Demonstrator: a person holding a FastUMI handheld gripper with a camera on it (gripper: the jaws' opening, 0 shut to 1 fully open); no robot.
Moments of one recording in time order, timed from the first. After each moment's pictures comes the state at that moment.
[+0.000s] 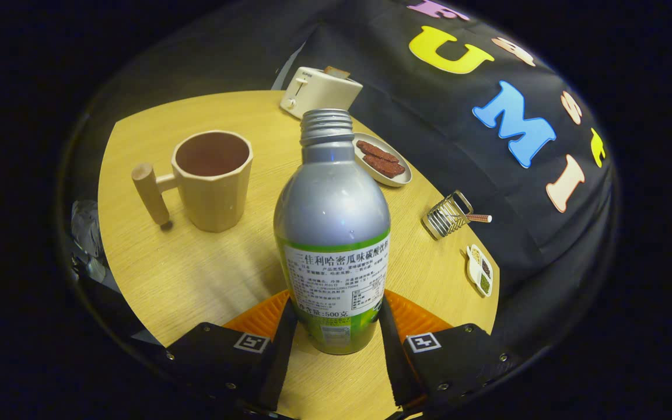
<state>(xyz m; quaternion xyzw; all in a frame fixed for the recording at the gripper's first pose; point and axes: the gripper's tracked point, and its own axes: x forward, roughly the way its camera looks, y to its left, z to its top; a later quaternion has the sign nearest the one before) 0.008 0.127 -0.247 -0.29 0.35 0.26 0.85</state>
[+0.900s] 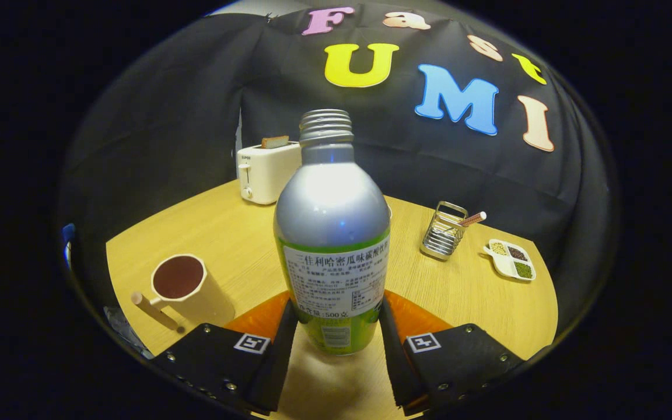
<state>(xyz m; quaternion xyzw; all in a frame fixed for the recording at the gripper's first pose) 0.080 0.144 -0.213 -0.06 0.26 0.25 0.93</state>
